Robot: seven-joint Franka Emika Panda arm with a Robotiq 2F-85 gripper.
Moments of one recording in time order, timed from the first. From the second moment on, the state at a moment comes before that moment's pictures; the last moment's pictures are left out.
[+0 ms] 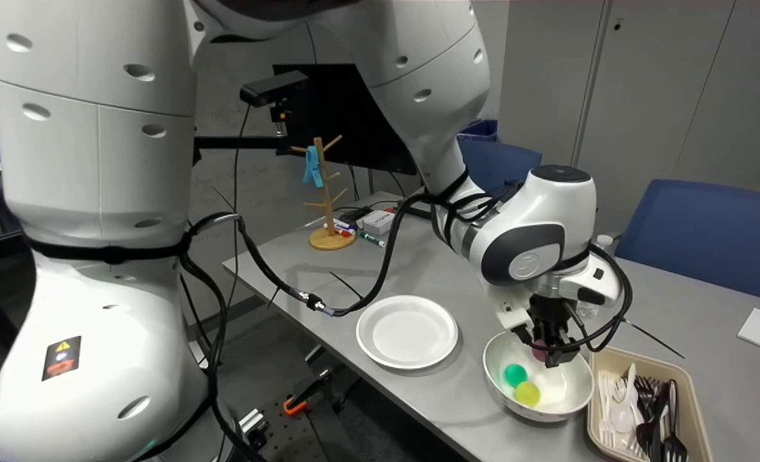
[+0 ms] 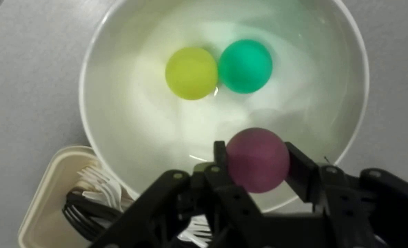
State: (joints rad) arm -0.03 0.34 -0.15 -2.33 0.08 2.83 0.25
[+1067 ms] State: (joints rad) arm -0.02 0.17 0.06 -2.40 0.30 2.64 -0.02
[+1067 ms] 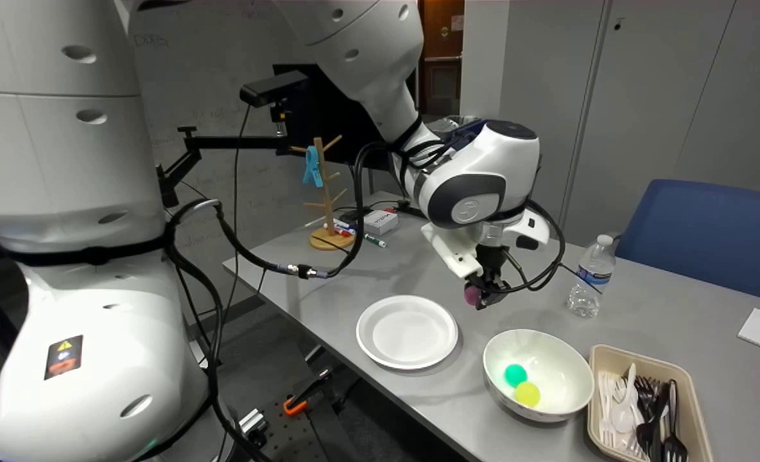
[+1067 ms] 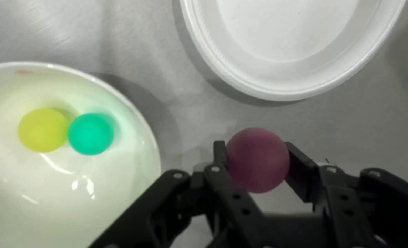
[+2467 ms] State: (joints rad) arm -0.03 0.34 0.11 -2.41 0.46 2.57 -0.15
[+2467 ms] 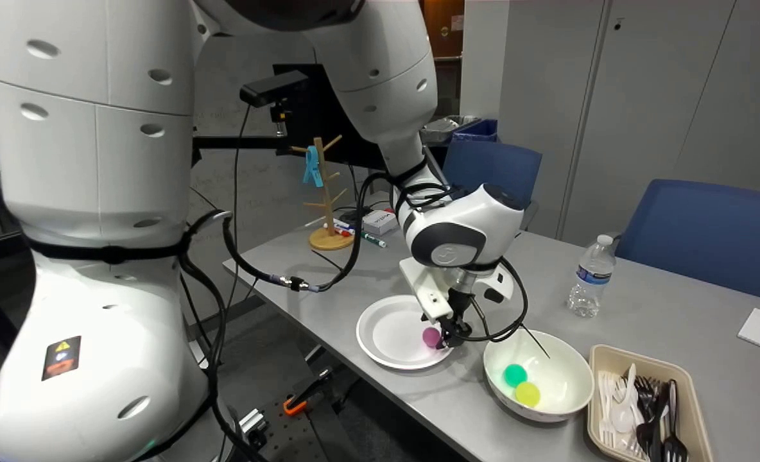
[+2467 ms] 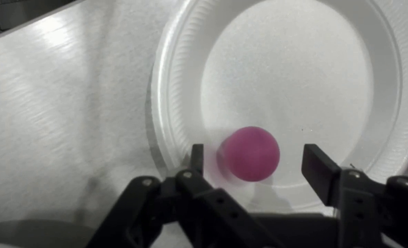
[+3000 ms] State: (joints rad) arm -0.04 0.26 0.09 -2.39 0.42 2.41 -0.14
